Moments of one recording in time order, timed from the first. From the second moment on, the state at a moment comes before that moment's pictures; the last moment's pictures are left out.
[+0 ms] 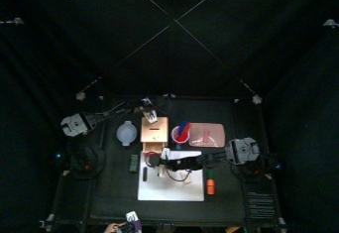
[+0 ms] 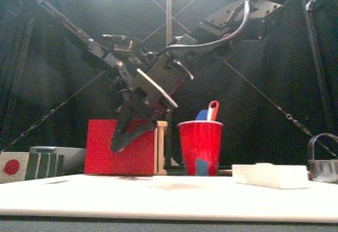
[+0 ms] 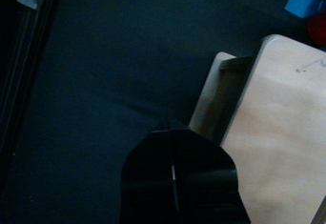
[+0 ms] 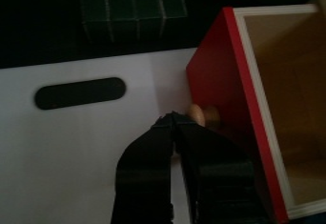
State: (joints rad) left arm 0.62 0.21 0.24 -0.09 0.71 0.32; right arm 0.06 0.39 0.24 -1.11 0.30 1.15
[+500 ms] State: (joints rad) left arm 0.62 0.21 0.25 -0.09 0.70 0.32; right arm -0.04 0.39 0.23 -1.14 0.32 1.15
